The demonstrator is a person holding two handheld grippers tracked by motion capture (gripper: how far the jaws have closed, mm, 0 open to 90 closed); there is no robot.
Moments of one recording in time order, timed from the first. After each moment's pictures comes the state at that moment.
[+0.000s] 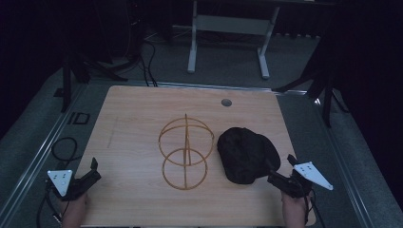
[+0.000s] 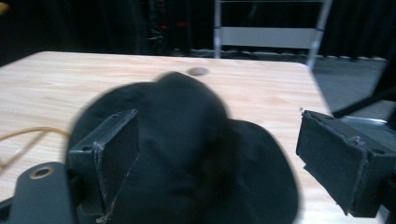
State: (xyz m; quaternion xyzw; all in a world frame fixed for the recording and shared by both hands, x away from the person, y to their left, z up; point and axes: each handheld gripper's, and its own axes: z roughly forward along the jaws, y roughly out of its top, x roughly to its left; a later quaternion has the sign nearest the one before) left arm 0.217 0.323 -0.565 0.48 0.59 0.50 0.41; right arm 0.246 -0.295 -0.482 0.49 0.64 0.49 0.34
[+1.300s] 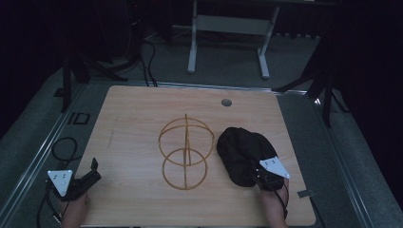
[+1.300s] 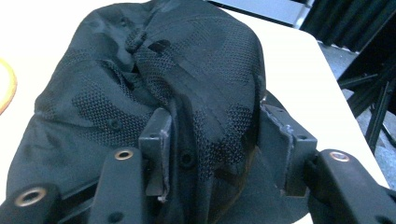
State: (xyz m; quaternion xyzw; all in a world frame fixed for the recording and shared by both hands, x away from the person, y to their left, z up) left arm 0.216 0.323 -0.565 0.49 0.59 0.50 0.41; right arm 0.275 -0.245 -0.522 0.48 0.70 0.36 0.38
